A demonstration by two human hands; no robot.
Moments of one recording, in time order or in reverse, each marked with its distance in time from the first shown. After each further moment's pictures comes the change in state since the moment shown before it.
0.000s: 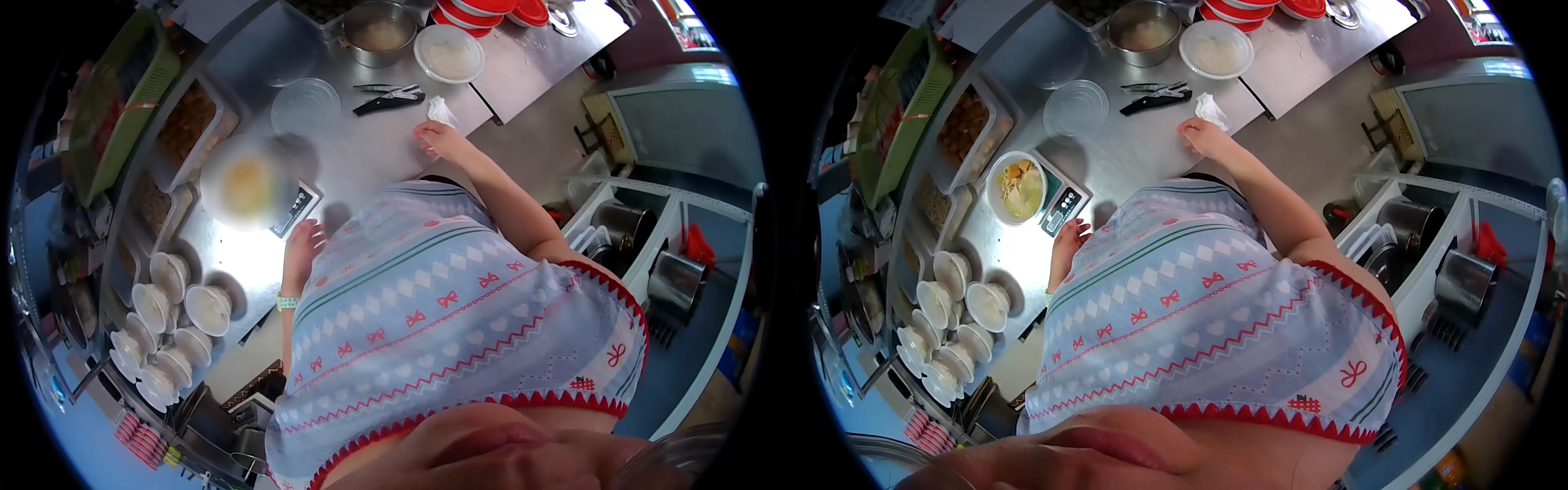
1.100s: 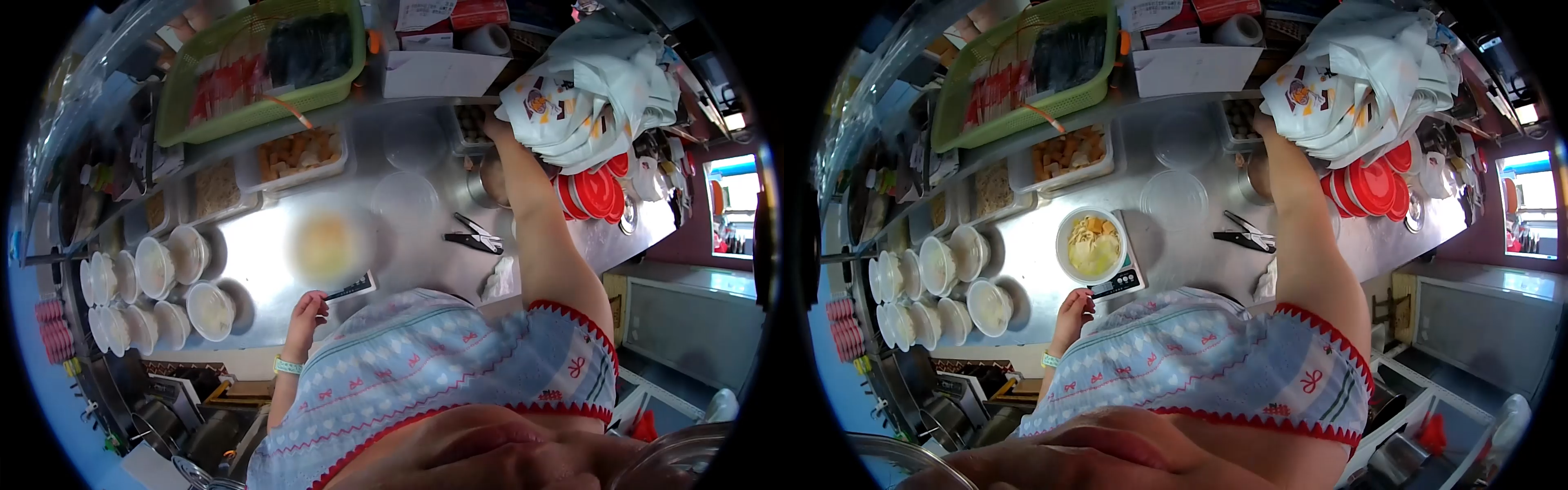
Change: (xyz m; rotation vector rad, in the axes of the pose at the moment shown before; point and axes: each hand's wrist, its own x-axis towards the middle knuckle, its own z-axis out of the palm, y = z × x) left_hand -0.029 0.068 0.006 -0.147 0.314 0.077; right_hand 0.391 -0.254 -0.049 -1.391 0.388 -0.615
